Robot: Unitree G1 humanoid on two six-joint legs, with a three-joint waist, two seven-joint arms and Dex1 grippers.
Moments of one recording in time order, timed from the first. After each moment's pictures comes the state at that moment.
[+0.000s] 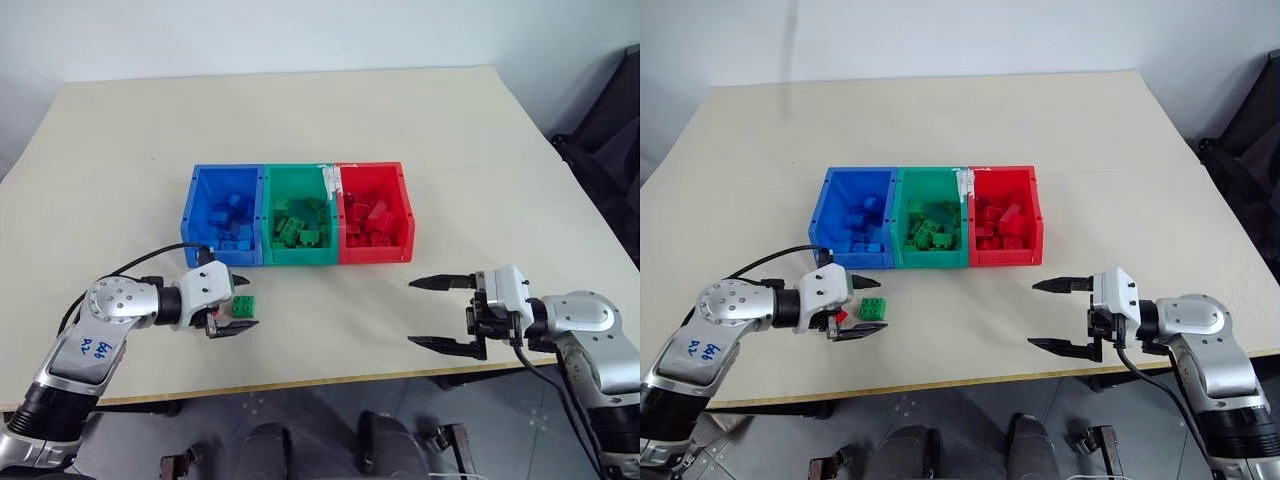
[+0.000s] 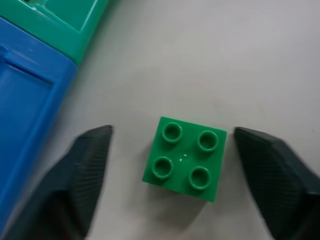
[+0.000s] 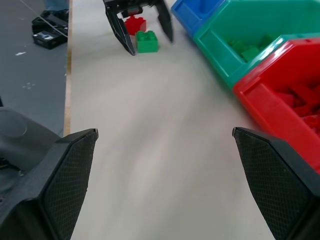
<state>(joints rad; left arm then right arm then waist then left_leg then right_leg) -0.24 0.84 -0.06 -0.17 -0.15 0.29 -1.00 -0.16 -0.74 -0.09 -0.13 0.49 0.07 1.32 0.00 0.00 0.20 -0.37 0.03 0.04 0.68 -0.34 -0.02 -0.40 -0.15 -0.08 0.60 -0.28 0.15</state>
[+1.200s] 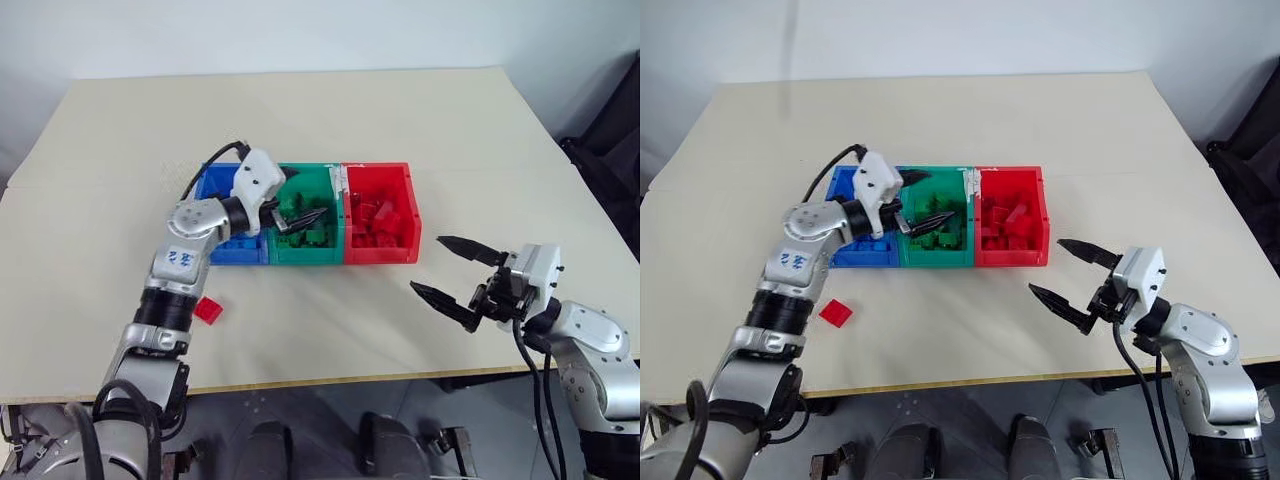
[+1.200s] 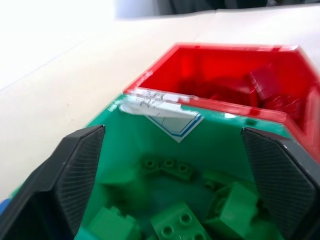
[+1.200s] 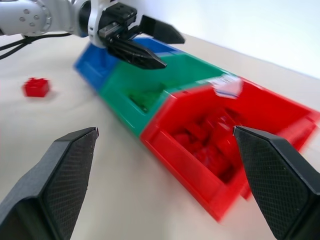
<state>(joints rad) -0.68 0.47 0.00 0.17 -0.21 0.13 -0.81 -0.15 -0.62 -0.18 -0.25 0.54 0.12 1.02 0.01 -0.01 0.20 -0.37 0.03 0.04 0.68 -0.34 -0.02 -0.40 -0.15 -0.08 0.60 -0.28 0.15</state>
